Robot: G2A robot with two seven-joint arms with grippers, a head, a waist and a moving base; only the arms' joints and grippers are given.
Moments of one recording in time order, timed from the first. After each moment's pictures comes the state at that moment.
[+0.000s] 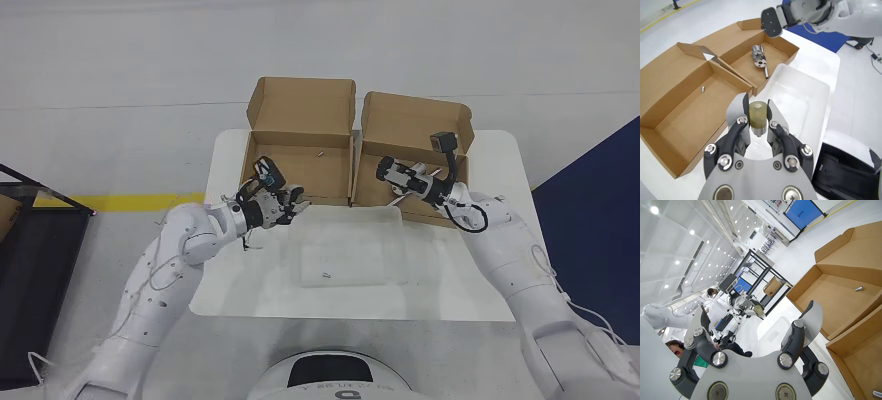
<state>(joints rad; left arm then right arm) 1.28 -1.17 -1.23 -1.54 1.03 -0.73 -0.38 -0.99 -1.13 1.10 -0.97 0.34 -0.95 0.87</state>
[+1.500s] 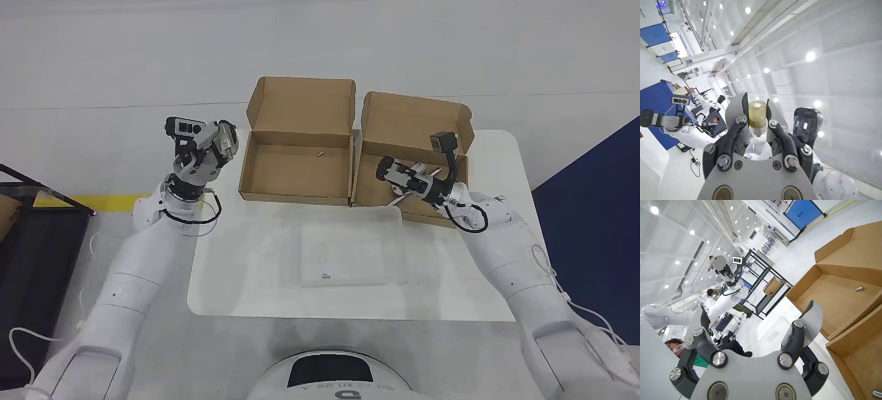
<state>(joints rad) 1.10 -1.14 -1.23 -1.18 -1.24 -0.59 -1.23 -0.99 -1.13 1.10 -0.97 0.34 -0.95 0.87</state>
